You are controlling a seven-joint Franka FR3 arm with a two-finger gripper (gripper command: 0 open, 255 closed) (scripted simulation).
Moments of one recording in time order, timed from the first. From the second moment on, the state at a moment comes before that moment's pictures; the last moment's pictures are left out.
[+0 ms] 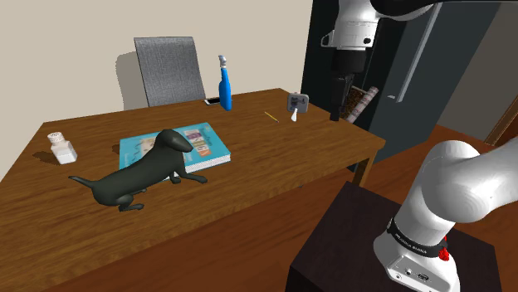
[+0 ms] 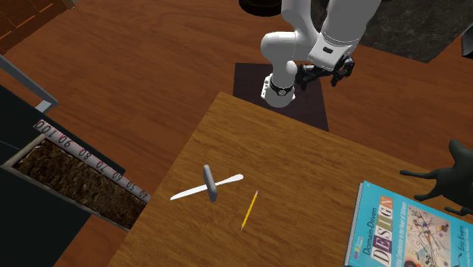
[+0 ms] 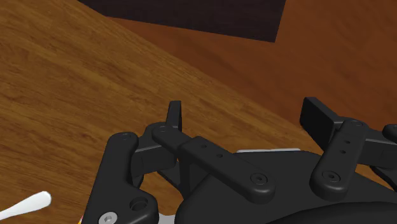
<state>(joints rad) 0.02 -0.81 0.03 -2.40 0.11 1.52 -0.13</state>
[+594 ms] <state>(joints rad) -0.04 -0.66 -0.05 -2.38 0.00 1.66 -0.23</state>
